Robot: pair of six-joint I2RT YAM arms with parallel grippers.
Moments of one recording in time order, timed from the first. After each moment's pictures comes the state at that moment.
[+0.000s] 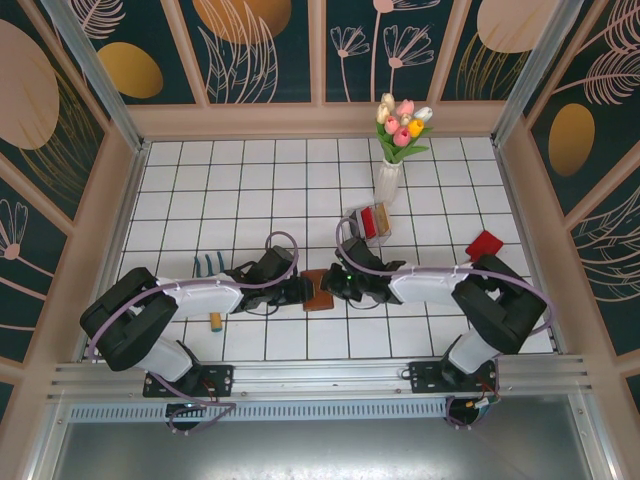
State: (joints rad) left arm -0.82 1.52 0.57 0.00 0.17 -0.88; right arm 0.87 1.58 0.67 0.02 -0.21 1.10
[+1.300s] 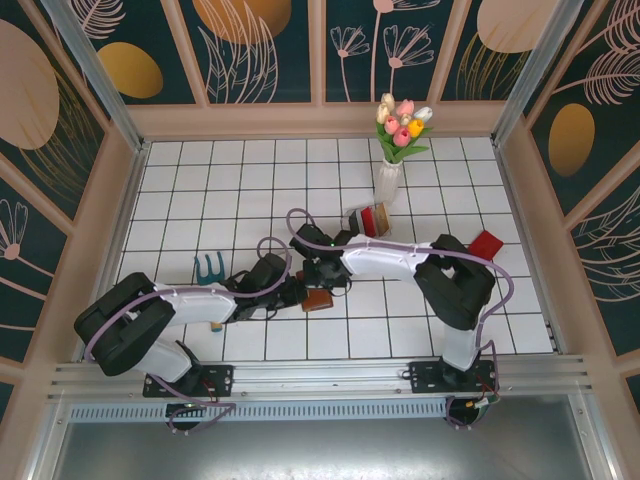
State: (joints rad) left arm -0.82 1.47 0.46 0.18 0.14 -0.98; right arm 0.99 1.87 1.19 -0.64 0.00 0.88
